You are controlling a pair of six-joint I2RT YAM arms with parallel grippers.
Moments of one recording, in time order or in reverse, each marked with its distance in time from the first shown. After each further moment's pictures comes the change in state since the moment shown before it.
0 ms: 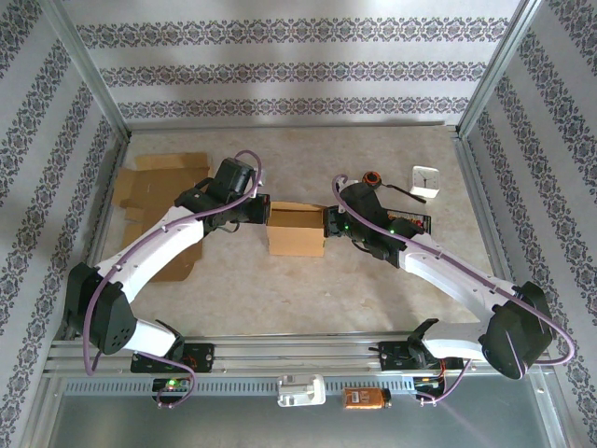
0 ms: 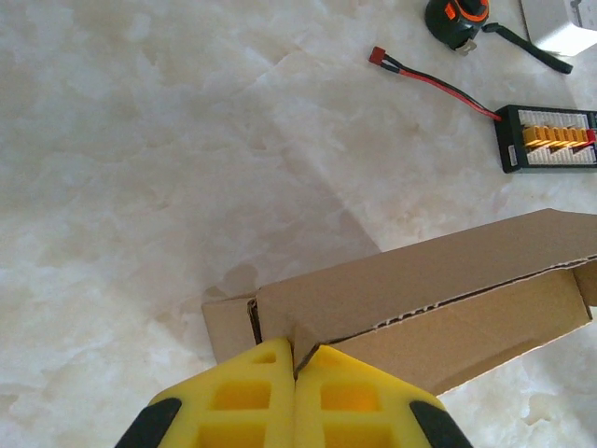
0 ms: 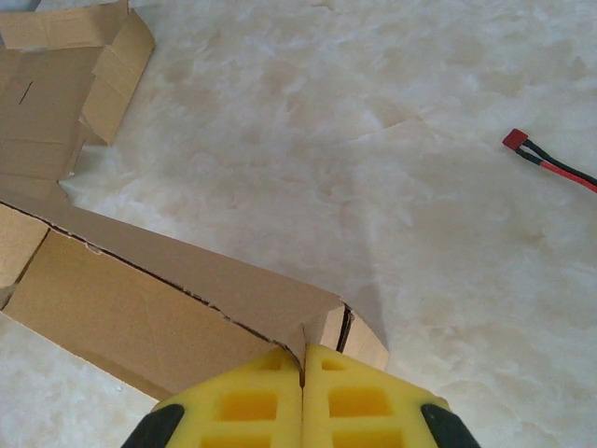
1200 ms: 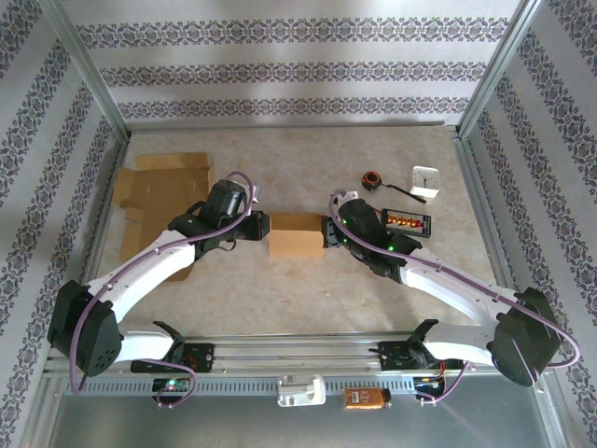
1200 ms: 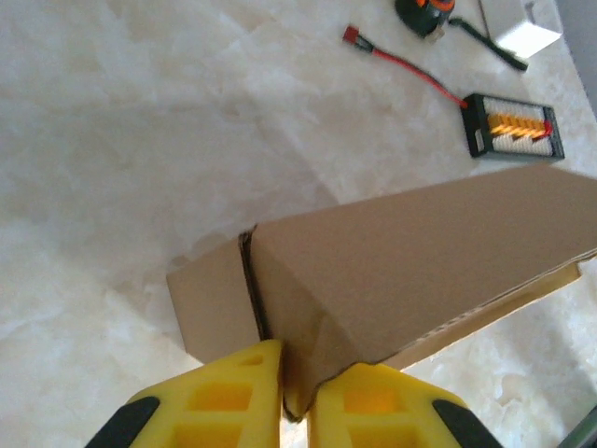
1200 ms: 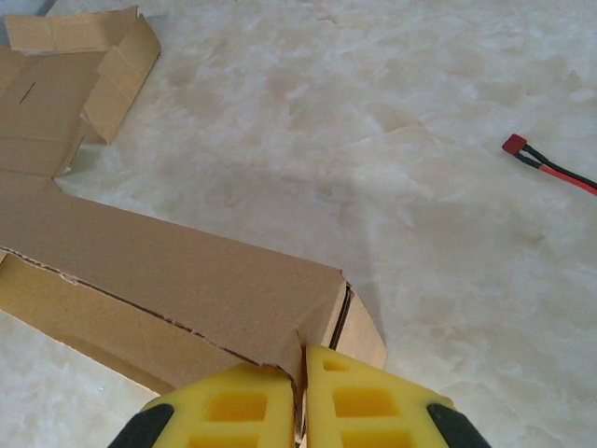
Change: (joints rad) left arm -0.011 -0.135 -0.257 0.192 0.053 -0.067; right arm 0.068 -0.062 -0.136 0.131 0.085 -0.005
